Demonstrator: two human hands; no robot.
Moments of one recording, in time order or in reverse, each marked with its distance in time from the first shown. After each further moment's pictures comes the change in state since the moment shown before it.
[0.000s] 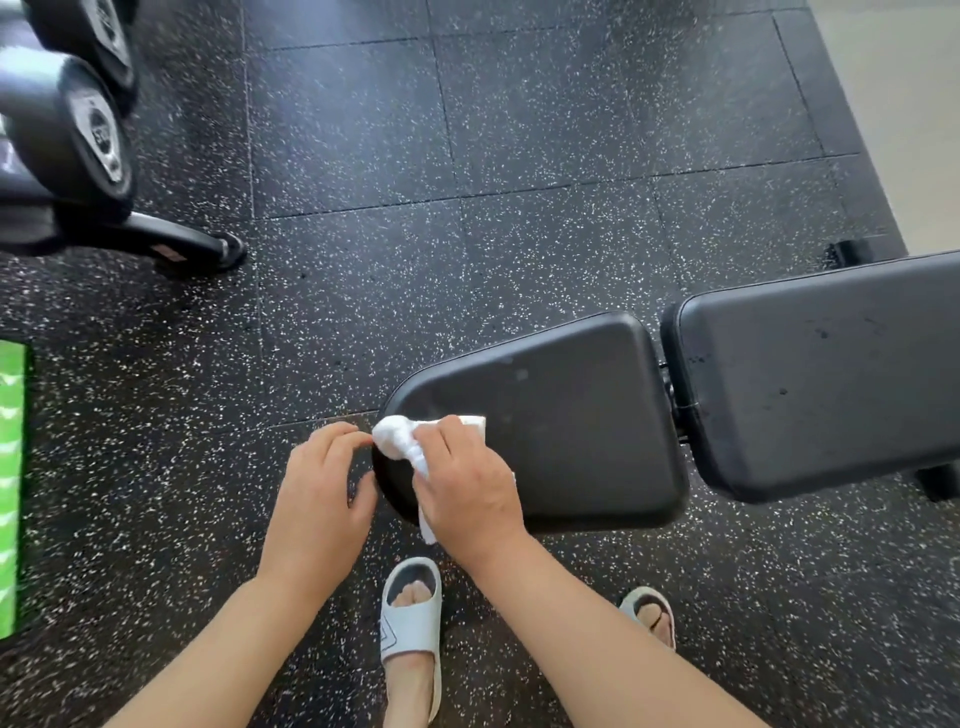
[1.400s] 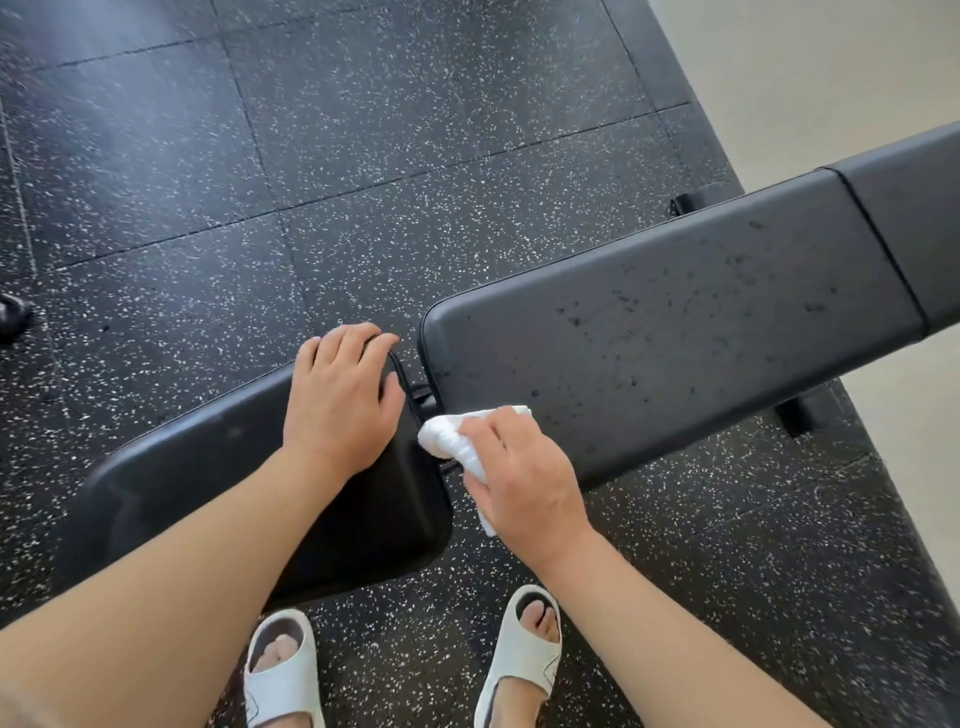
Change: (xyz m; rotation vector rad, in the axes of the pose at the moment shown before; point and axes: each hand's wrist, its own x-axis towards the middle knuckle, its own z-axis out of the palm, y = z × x) left_hand 0.155 0.255 0.150 0.339 0.045 0.374; right_hand -0.075 0.279 -0.142 -0.122 0.094 0.088
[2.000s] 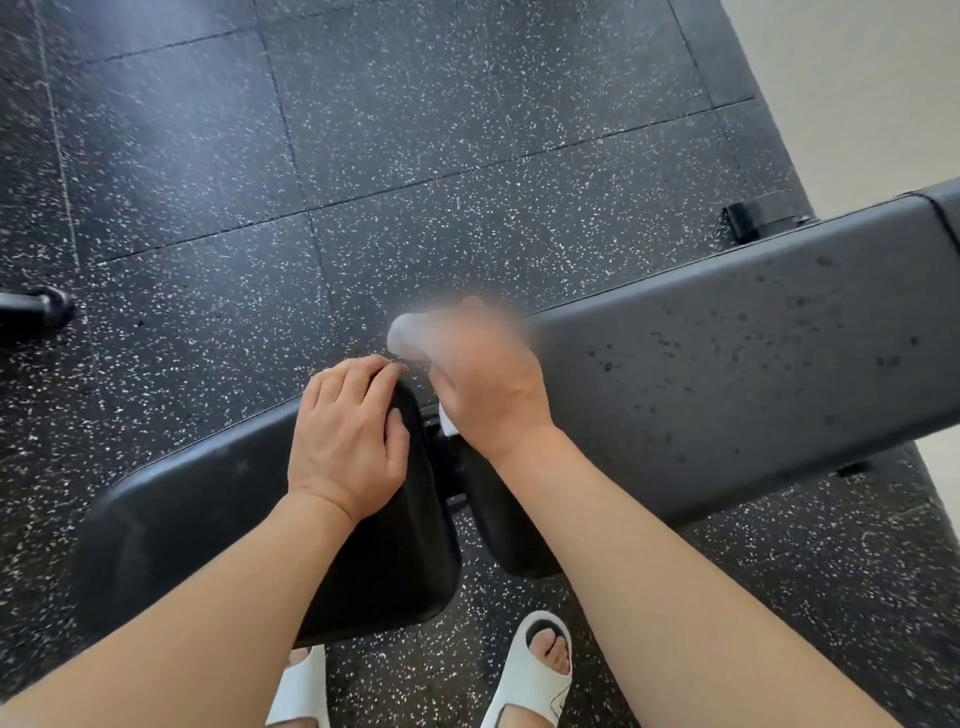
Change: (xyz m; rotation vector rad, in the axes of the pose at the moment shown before) left_hand 0.004 -0.005 0.007 0.001 0.026 -0.025; right_hand 0.152 0.008 0.014 0.069 0.003 0.032
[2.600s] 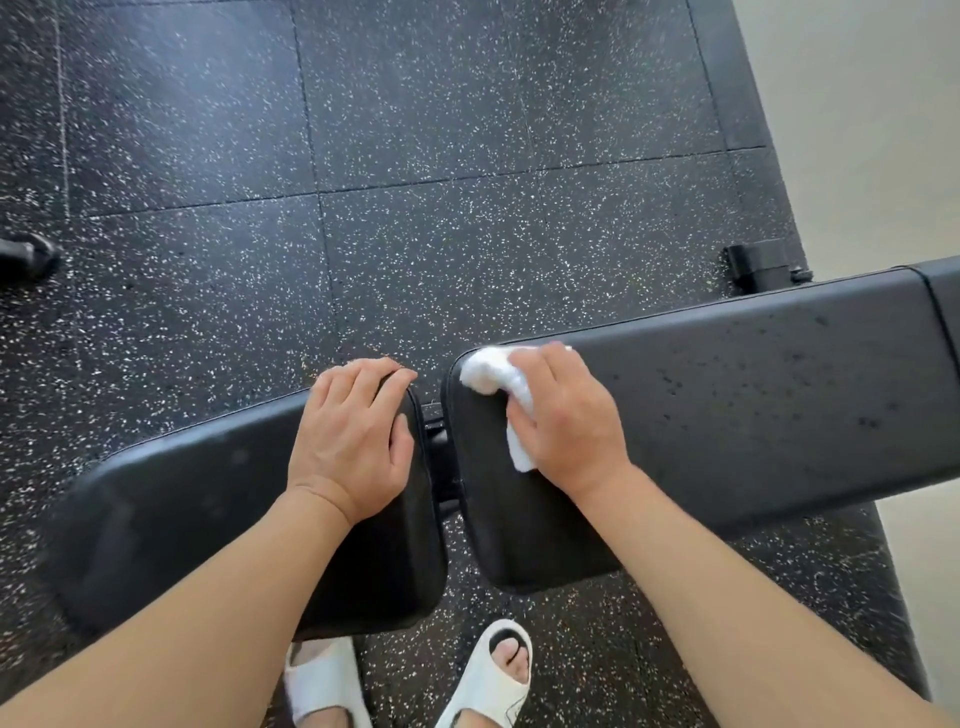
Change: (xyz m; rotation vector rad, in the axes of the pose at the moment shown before) left_hand 0.000 -0.001 -0.004 -0.031 -0.010 -0.007; right_hand -0.025 0.059 -0.020 -0.078 0.069 -0.155
